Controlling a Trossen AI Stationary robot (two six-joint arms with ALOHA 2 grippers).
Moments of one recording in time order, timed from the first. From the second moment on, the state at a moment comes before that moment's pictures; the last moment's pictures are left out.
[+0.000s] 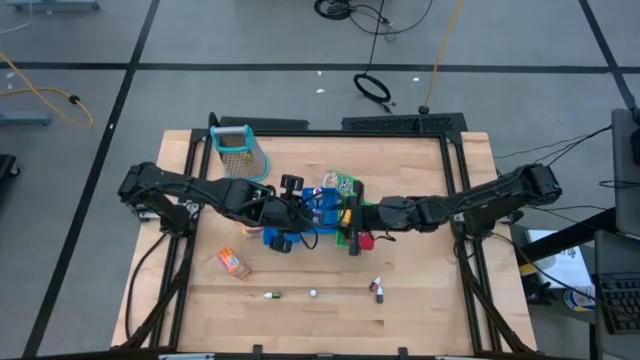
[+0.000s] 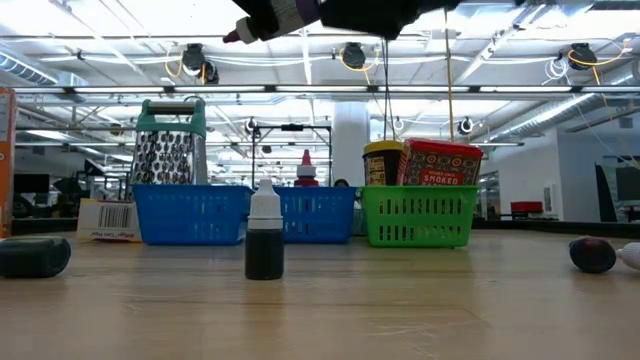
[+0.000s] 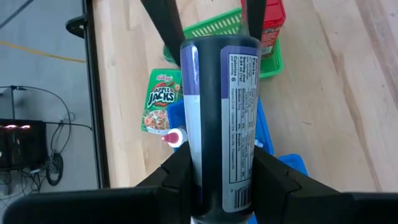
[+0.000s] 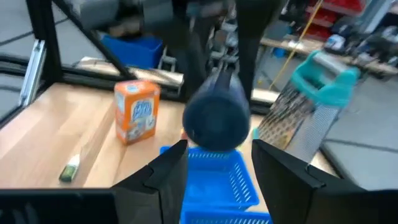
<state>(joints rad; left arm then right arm) -0.21 1.65 1.67 -1.05 -0.40 0.20 0.19 1.43 0.91 0.32 0.26 -0.15</state>
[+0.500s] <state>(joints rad) -0.21 1.65 1.67 -1.05 -0.40 0.20 0.18 1.50 0.97 0.37 0.30 -0.20</state>
